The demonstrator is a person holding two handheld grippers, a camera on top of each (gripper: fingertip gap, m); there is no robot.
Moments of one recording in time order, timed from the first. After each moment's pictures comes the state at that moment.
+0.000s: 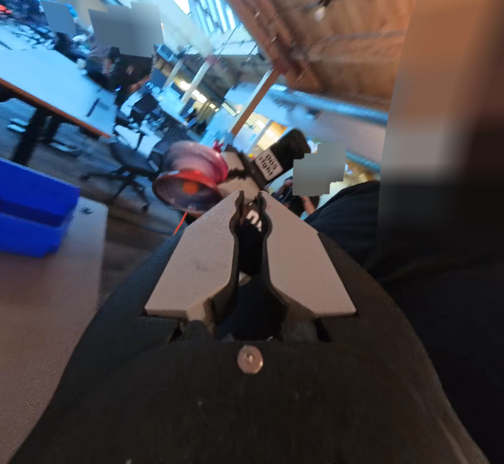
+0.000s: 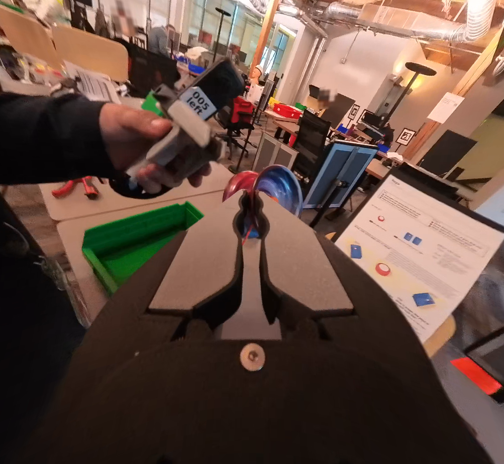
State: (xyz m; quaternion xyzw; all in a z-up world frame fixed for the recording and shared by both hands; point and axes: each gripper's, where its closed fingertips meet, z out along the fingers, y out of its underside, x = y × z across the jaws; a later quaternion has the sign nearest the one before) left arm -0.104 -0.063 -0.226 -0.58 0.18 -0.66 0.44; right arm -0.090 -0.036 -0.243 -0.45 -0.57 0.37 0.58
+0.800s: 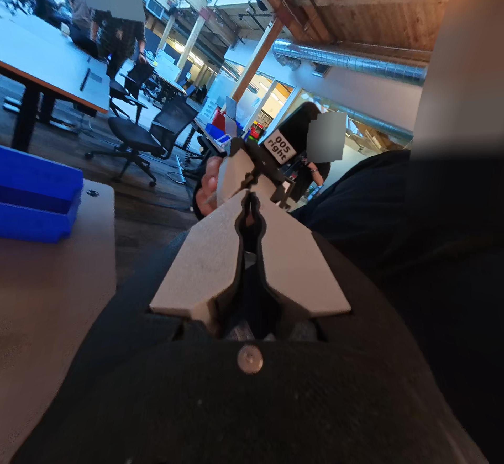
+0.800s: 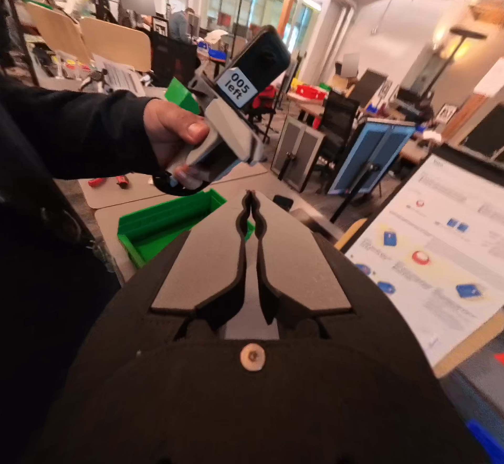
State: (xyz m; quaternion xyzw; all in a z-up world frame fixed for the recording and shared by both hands) left arm -0.080 -0.059 -0.246 -0.61 0.24 -0.63 0.42; right arm -0.092 -0.051 -0.267 -0.48 -0.58 0.39 0.53
